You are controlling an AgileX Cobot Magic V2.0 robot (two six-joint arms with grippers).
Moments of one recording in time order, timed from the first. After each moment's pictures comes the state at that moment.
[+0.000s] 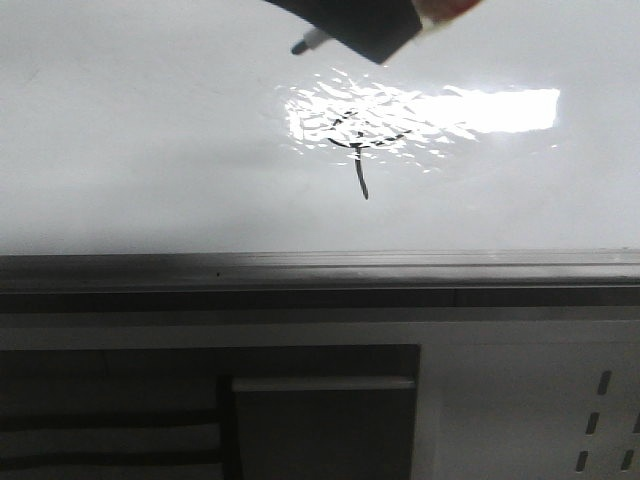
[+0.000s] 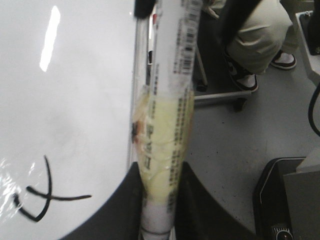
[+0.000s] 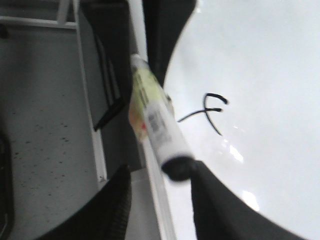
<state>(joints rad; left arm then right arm) -0.78 1.37 -1.18 -0.62 0.73 1.14 0.57 0.89 -1.03 0.19 0.90 -0.95</state>
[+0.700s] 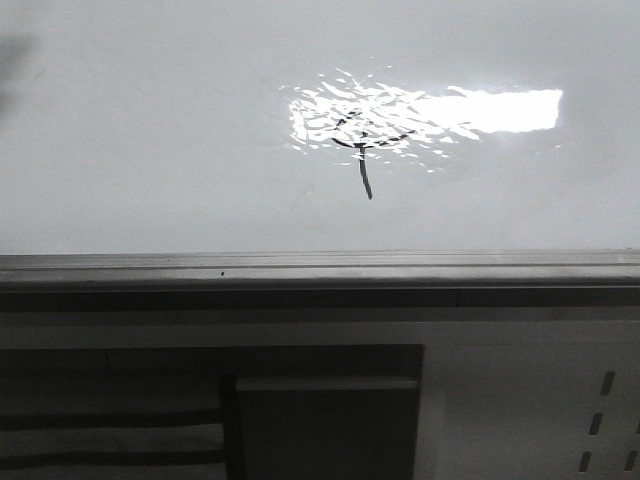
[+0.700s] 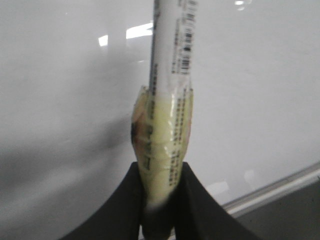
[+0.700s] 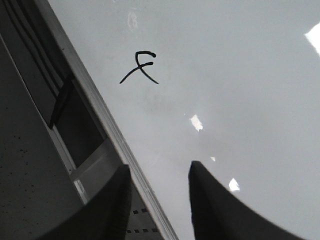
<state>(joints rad) -0.13 1.07 -0.86 -0.40 0.63 0.42 0.53 0.70 -1.00 0.00 0.96 -0.67</state>
